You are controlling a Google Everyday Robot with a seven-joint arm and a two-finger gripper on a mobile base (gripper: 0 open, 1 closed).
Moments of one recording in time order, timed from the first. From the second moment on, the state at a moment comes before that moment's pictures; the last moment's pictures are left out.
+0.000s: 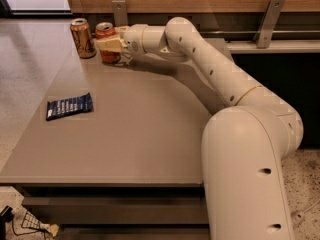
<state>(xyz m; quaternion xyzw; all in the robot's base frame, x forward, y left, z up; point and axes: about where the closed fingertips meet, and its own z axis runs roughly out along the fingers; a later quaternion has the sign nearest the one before) 0.825 0.158 0.885 -0.44 0.61 0.36 0.56</state>
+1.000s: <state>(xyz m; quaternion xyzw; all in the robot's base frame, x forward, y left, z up) 0.823 0.168 0.883 -0.44 0.61 0.36 0.56</state>
